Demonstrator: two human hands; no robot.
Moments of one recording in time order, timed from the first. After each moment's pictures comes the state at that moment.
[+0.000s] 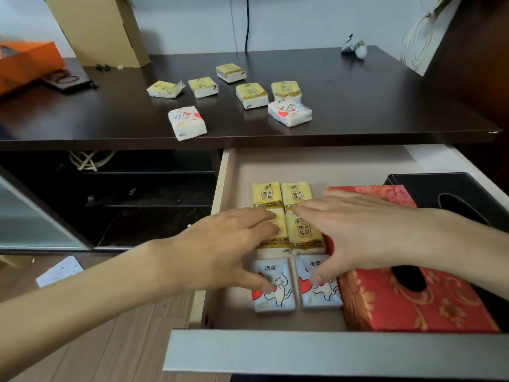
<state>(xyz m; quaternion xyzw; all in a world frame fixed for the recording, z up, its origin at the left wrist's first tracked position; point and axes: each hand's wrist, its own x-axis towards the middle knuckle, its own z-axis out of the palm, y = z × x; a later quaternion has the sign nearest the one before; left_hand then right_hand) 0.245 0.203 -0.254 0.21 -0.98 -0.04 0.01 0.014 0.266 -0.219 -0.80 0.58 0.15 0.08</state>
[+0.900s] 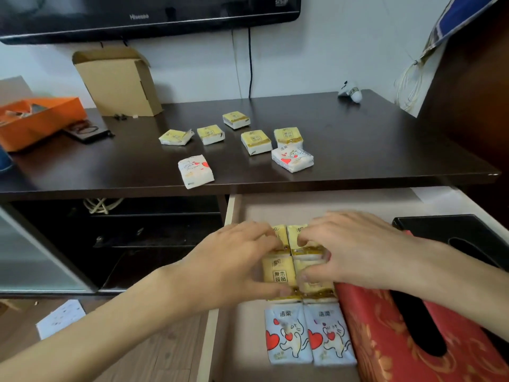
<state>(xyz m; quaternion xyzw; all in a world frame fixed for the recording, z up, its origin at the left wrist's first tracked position) 0.232 0.176 -0.230 0.24 -0.97 -0.01 0.08 0.016 0.242 -0.203 -0.80 0.60 0.03 0.01</state>
